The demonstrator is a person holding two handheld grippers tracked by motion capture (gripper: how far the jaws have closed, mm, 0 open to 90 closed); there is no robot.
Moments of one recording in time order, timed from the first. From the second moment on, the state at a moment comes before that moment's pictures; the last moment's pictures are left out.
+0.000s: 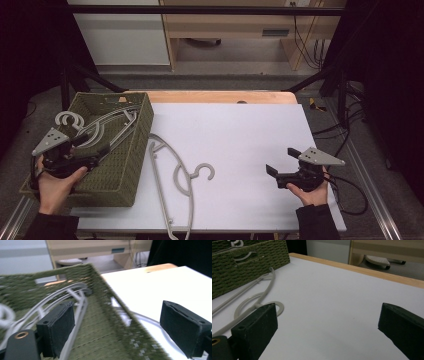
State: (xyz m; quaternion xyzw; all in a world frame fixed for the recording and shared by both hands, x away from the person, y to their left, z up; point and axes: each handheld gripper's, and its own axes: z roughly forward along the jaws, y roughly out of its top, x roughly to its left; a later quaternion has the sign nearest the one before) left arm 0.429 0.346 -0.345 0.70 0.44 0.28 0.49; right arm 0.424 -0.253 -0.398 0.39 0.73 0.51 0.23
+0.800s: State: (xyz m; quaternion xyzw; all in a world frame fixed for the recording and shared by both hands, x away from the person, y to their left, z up) left arm 0.402 0.227 -0.377 0.77 0.35 0.22 0.48; right arm 0.421 -0.254 -0.397 0.39 0.73 0.51 0.23
